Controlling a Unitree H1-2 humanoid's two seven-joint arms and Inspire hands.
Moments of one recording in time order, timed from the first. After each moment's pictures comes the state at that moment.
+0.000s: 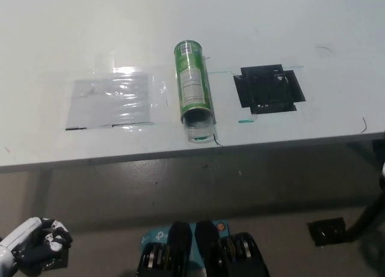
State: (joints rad) left_arm -0.02 0.61 -0.08 -0.10 -0.09 0.46 -0.32; right_arm -0.21 -0.25 -0.21 -0.10 0.03 0.18 0.00
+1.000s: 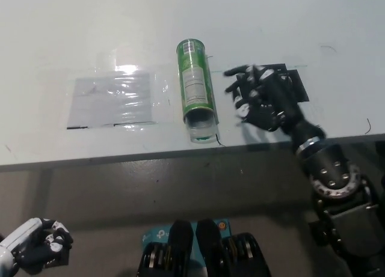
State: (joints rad) left_arm -0.02 0.62 -0.08 -0.10 -0.11 0.46 -0.32; right_arm -0.59 -0.14 0.25 0.15 -0.12 0.15 0.08
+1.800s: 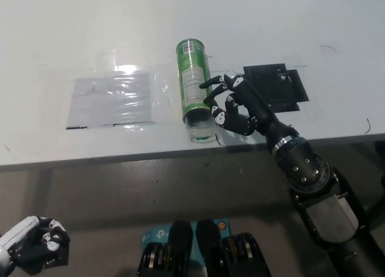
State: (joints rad) left_arm -0.02 0.64 -0.08 -0.12 -0.11 0.46 -0.32; right_arm -0.66 -0.11 0.28 0.36 -0.22 0.00 0.08
